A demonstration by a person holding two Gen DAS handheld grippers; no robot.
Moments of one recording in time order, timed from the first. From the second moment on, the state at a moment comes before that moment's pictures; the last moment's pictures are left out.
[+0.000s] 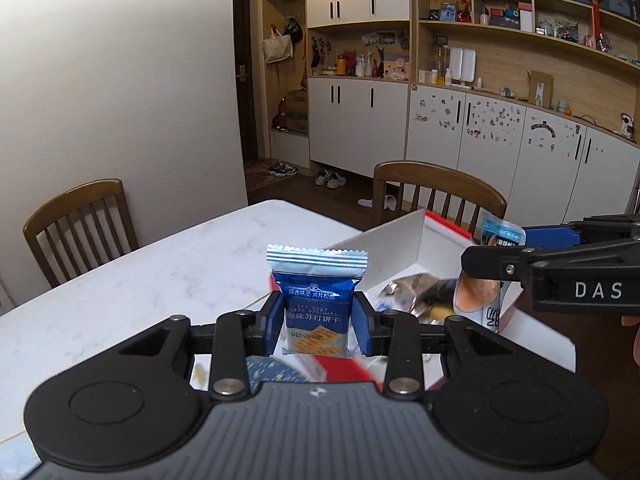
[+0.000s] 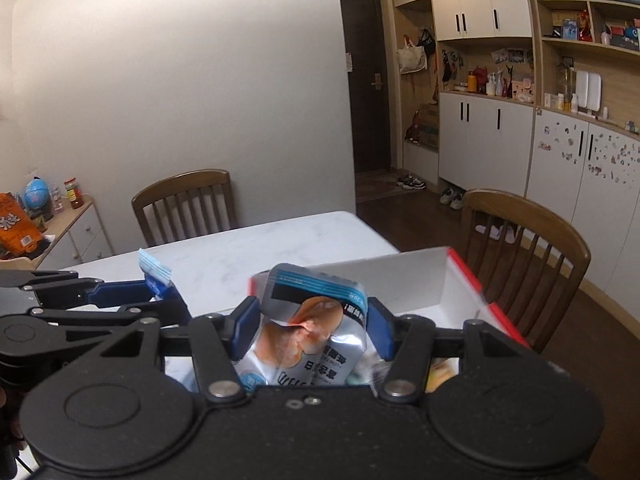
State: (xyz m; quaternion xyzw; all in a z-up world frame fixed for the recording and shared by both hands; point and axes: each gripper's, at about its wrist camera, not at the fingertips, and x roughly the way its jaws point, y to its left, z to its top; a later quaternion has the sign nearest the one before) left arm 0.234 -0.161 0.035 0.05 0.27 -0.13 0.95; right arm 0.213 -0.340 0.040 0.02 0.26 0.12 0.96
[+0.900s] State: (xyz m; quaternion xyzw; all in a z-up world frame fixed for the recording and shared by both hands) left arm 0.319 -0.278 -0.015 0.13 0.40 -0.22 0.88; right arm 0.319 -0.422 -0.005 -0.02 0.33 0.14 0.93
